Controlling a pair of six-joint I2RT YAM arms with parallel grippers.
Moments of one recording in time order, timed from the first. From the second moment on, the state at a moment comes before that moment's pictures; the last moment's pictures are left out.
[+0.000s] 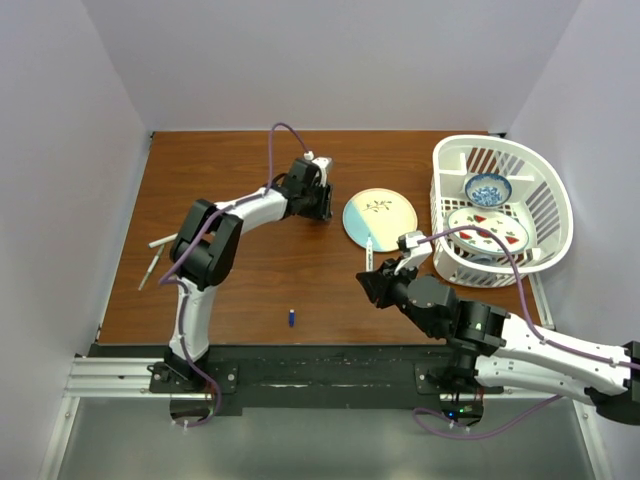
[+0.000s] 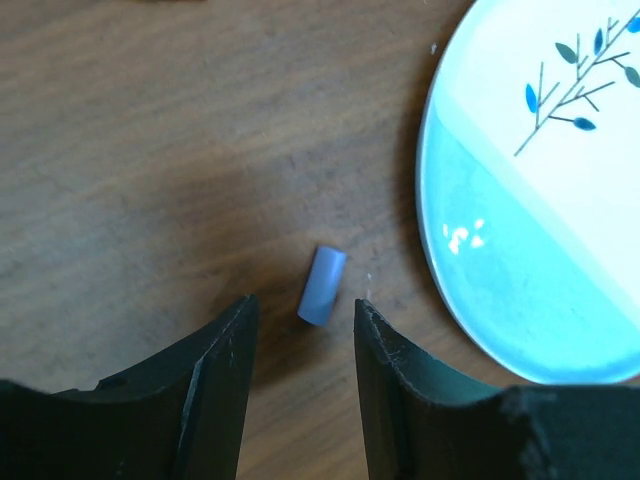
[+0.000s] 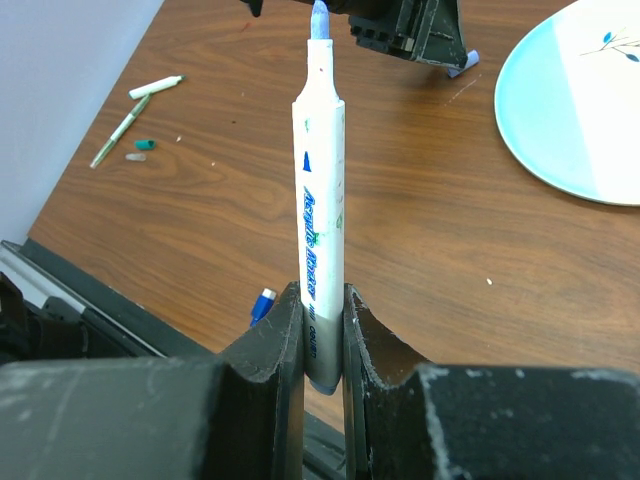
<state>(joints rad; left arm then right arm) -0.53 2.13 1.51 -0.19 0.11 -0.28 1.19 0.70 0.62 -0.25 0.58 0.63</state>
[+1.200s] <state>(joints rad) -0.62 1.81 1.09 -0.05 0.29 -0.39 1.19 0.62 0.53 -0.21 0.45 0.64</state>
